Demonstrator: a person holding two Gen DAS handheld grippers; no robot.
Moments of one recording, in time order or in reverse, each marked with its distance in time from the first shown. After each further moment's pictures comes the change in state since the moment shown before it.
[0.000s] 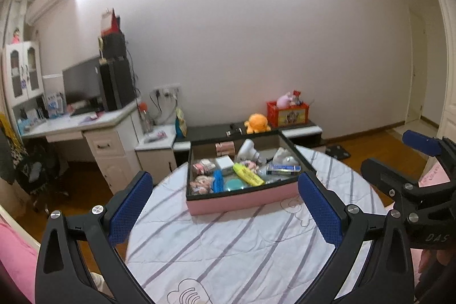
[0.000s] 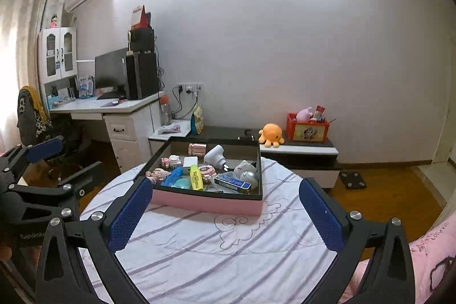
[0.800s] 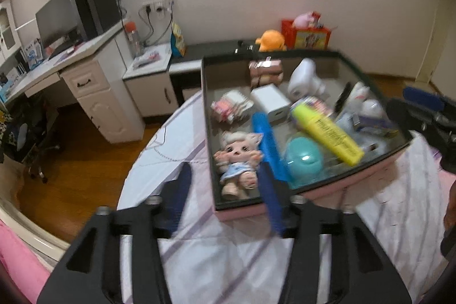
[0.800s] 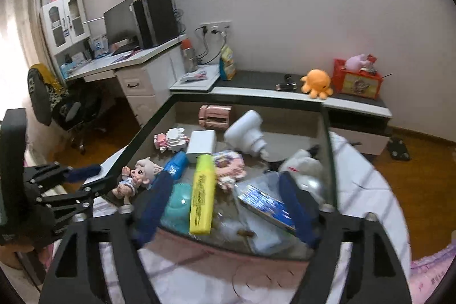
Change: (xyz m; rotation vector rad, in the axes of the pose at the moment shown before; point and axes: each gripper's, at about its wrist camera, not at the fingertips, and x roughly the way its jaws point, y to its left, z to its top) left arm 0.224 0.069 -0.035 -0.022 0.445 -0.035; right arm 0.216 -0.005 0.008 0.012 0.317 0.169
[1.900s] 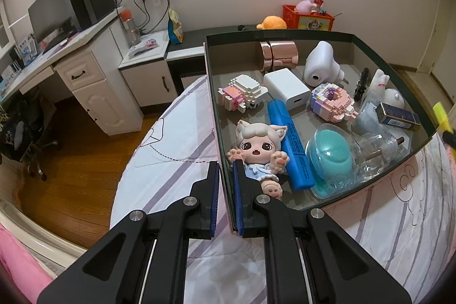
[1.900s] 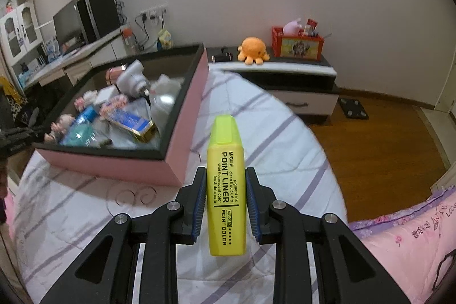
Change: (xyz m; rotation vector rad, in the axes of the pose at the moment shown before) left arm 0.053 0.014 0.000 0.022 0.093 -0.003; right arm -0.033 -0.112 -0.069 0.126 0.082 -0.175
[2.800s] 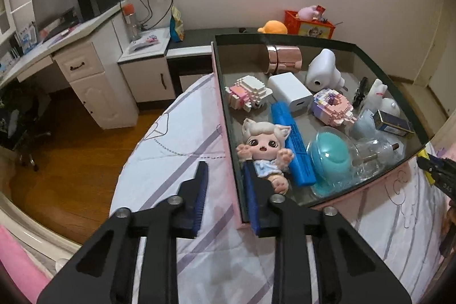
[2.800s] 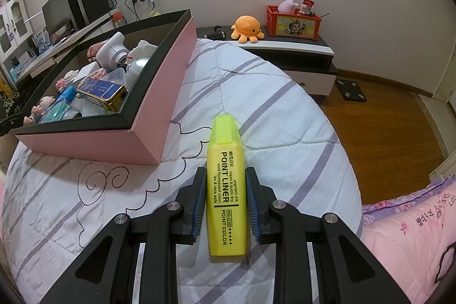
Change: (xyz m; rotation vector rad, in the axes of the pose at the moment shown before) left arm -0.005 0.012 -0.004 -0.049 -0.007 -0.040; right arm 0.046 -0.008 -0.024 0.013 0.124 -0.032
